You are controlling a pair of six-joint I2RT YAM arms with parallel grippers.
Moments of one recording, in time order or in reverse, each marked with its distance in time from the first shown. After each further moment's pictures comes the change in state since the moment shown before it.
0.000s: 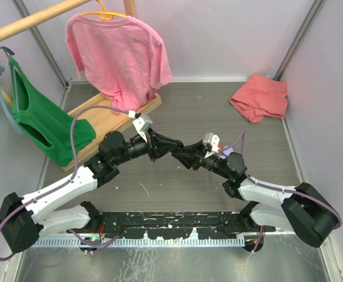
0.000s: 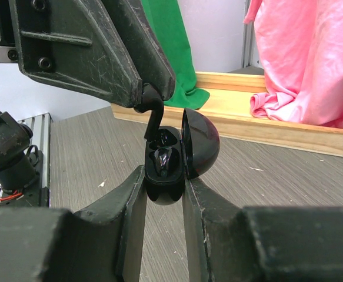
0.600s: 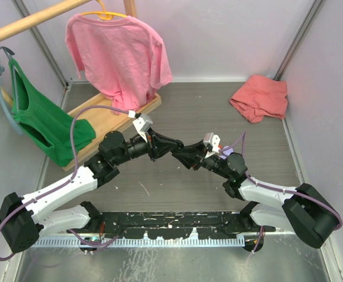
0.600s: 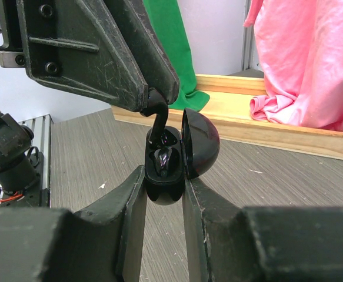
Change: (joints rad) left arm 0.000 0.001 0.000 0.000 -0.005 0.014; right arm 0.000 -0.013 0.000 -0.005 0.000 0.000
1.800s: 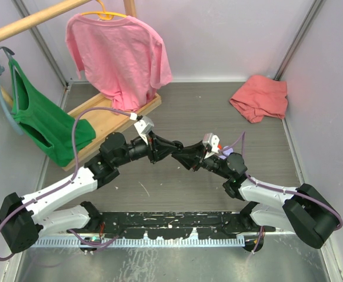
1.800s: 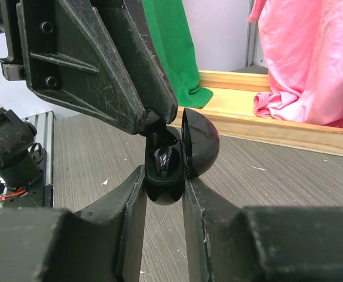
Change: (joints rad) left arm -0.006 -0.004 -0.020 -0.022 0.009 0.007; right arm 0.000 -0.005 0.000 -0.016 -0.007 0.000
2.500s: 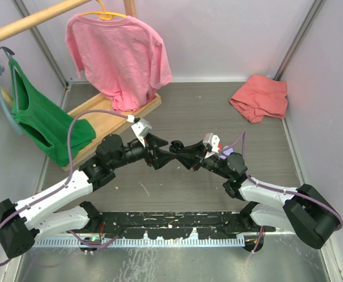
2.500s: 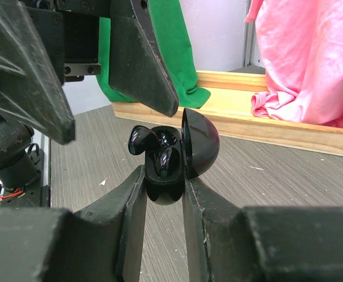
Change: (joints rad) left arm -0.006 -0.053 0.000 -0.101 -0.011 0.014; right arm 0.000 -0.002 0.000 -0.006 0.003 -0.004
